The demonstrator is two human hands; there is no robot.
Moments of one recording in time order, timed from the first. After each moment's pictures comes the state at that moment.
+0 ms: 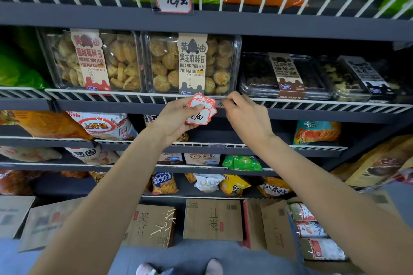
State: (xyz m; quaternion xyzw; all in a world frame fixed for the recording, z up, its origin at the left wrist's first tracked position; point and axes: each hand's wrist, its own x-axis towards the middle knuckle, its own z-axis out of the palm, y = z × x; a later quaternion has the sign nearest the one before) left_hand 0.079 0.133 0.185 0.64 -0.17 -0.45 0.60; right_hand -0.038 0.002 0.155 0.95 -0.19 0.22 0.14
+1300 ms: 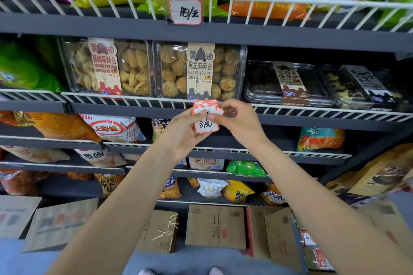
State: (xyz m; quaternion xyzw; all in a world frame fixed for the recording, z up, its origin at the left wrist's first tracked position) left_hand 0.056 0.152 0.191 0.49 -0.08 -0.49 0.71; right_hand -0.033 0.035 0.186 0.79 -0.27 0.21 -0.51
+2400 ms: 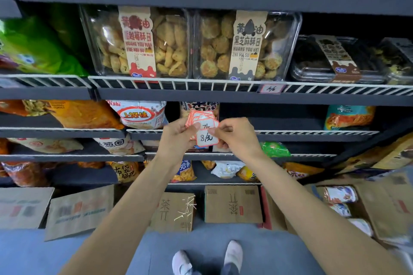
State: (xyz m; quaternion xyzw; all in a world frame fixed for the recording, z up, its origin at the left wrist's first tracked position) left_hand 0.116 0.247 0.138 0.64 -0.14 -0.39 0.65; right_hand 0.021 0.138 0.137 0.77 -0.35 0.12 -0.51
